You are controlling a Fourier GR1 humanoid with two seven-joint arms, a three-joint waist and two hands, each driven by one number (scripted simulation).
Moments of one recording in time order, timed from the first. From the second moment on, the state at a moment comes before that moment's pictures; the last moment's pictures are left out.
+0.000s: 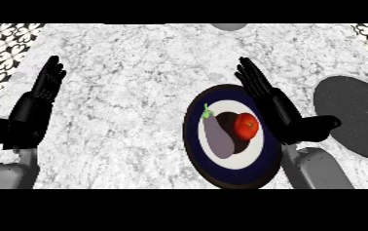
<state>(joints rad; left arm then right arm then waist) -0.12 0.43 -0.05 -1.58 0.14 0.15 -0.01 -0.26 -0.25 0.29 -1.56 -0.31 0.01 -0.04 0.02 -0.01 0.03</state>
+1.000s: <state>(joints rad) -0.21 0.33 -0.07 -1.51 0.17 0.19 0.06 -0.42 -0.63 0.12 -1.32 -0.20 0.51 -0.79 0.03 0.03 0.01</state>
